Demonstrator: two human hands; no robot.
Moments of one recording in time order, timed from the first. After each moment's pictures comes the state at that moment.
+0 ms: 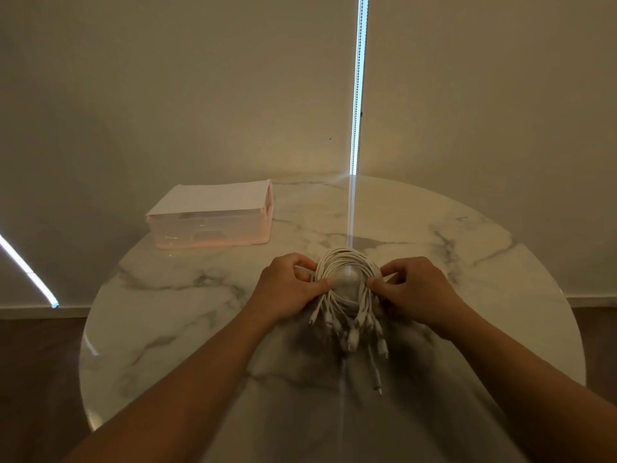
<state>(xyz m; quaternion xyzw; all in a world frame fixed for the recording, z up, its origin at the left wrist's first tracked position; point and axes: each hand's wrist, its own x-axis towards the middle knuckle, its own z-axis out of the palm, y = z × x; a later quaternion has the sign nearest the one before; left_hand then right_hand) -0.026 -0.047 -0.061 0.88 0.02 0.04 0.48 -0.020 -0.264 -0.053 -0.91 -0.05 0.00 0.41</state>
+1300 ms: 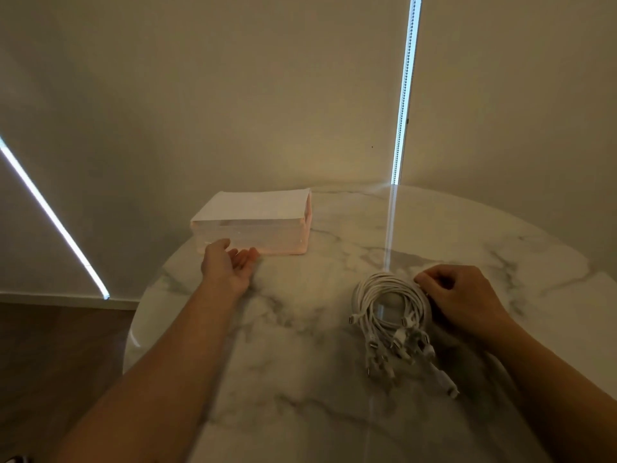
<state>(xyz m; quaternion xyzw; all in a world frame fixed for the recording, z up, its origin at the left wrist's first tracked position) 0.043 0.099 -0.064 0.33 0.30 0.19 0.87 0.033 -0.262 -0.079 -0.90 -0.09 -0.11 0.40</state>
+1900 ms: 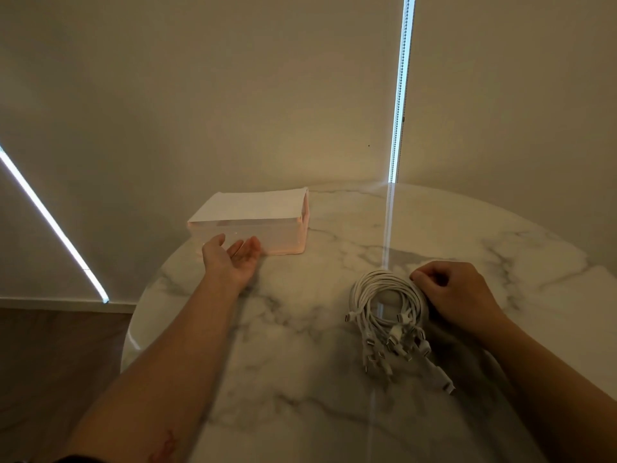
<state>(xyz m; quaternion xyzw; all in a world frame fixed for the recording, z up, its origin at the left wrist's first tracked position) 0.046 0.087 -0.054 0.25 0.24 0.16 0.93 0.033 -0.260 -0.082 -0.89 -0.10 -0.12 0.42</state>
